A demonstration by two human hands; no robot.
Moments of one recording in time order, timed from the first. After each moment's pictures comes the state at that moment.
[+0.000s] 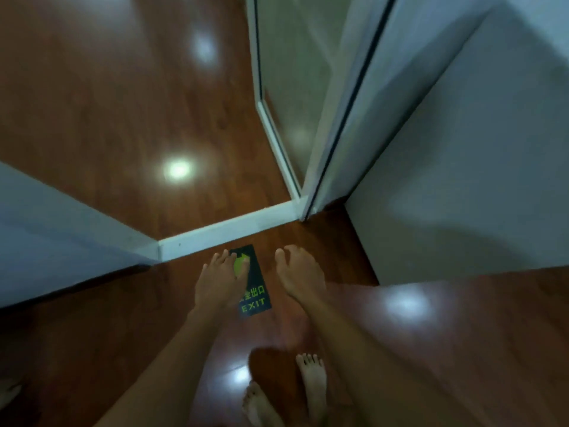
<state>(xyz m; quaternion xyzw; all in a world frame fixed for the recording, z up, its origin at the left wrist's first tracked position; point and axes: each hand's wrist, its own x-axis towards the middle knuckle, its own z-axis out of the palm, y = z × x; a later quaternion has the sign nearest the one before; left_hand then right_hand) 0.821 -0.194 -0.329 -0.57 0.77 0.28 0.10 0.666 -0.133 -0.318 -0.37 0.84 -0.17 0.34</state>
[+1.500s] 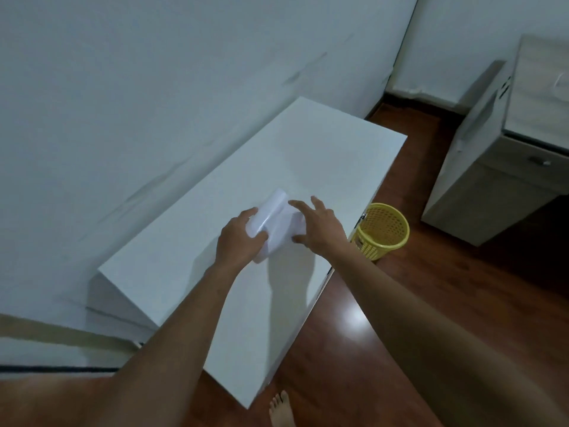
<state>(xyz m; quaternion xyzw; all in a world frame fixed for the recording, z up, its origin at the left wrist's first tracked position) 0.135 -0.095 -0.010 -0.30 0.86 0.41 -0.07 0.030 0.062 -0.001 -0.27 0.94 -0.17 0.15</state>
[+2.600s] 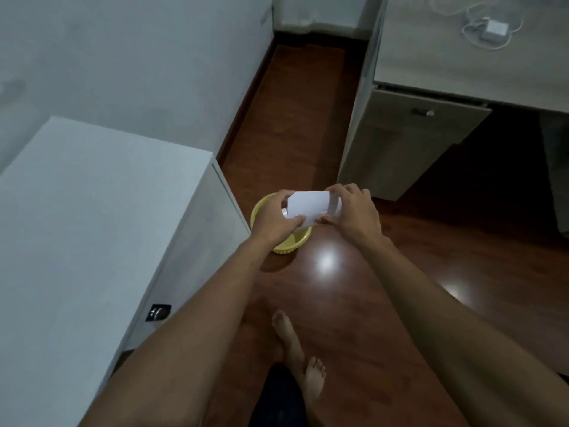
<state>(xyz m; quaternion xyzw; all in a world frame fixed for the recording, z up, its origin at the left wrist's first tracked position) -0.306 0.279 -0.085 -0.08 0.87 0.49 0.08 -0.335 0.460 -0.088 -0.05 0.97 -0.21 0.07</state>
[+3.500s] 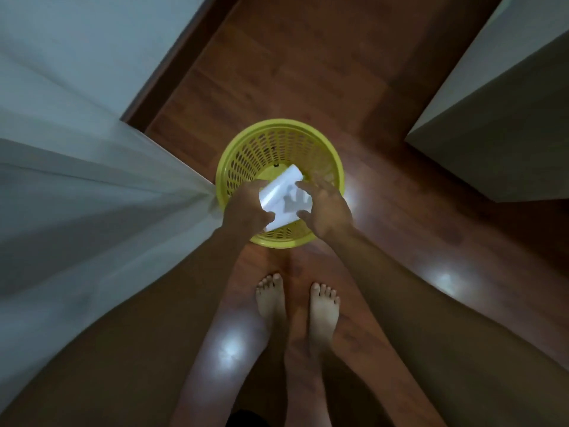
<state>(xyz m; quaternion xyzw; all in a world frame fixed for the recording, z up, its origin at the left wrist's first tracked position) -0.459 0.247 -0.557 -0.32 0.85 0.37 0.18 -0.536 0.403 -0.551 -0.19 0.89 -0.18 0.37</state>
